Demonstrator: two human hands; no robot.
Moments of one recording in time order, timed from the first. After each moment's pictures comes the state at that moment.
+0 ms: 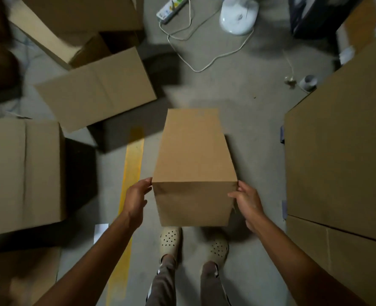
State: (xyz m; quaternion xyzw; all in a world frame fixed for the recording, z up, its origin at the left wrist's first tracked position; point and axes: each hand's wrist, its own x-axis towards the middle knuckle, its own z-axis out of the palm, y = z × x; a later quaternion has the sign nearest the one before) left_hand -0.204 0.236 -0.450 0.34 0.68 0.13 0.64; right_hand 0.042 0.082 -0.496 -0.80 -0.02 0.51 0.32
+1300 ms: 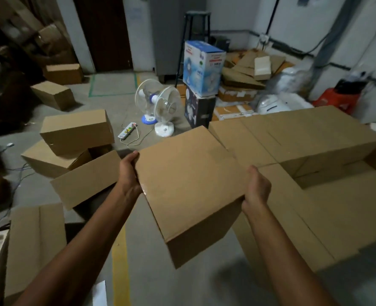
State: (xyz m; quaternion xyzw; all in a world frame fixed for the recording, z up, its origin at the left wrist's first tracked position) left_hand -0.340 0.041 0.007 0.35 0.36 0.23 0.83; right_hand -0.203 -0.224 0.032 -0.65 0.13 0.14 0.74
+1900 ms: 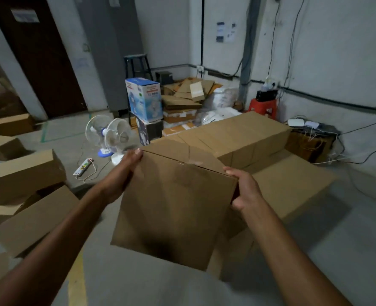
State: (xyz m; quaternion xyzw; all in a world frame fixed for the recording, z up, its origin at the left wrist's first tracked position) left_hand -0.306 -0.274 0.117 0.75 0.15 0.09 0.64; right_hand -0.205 -0.557 0.095 -0.56 0.12 0.20 0.80
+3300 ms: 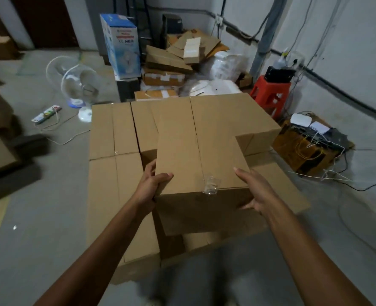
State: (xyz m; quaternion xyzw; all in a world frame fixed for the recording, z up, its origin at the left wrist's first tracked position) left_hand 0.185 -0.627 -0.041 0.55 0.30 0.14 0.77; right_hand 0.346 -0.853 0.009 -0.75 0.05 0.32 0.57
